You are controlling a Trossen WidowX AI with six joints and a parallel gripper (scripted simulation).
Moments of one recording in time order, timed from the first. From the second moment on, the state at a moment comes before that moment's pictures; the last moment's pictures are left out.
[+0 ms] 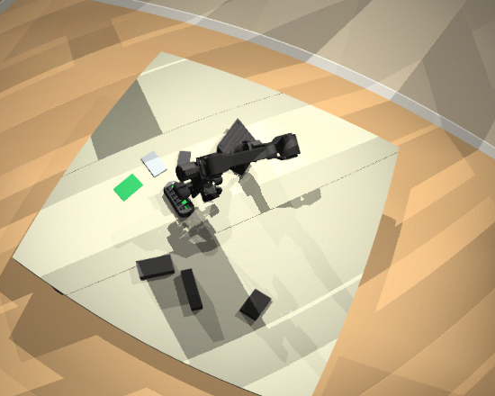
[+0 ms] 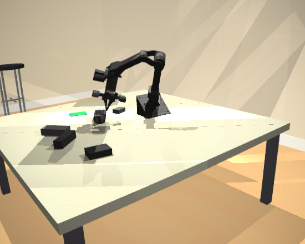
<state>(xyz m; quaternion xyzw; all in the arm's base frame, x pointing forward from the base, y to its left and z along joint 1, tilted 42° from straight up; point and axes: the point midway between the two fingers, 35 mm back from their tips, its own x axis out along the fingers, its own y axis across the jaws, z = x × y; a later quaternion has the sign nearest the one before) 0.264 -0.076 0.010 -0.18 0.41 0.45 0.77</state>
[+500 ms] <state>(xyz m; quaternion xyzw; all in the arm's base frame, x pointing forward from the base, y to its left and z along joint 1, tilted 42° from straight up) 0.275 -0.145 -0.026 -0.15 0.43 0.51 0.73</state>
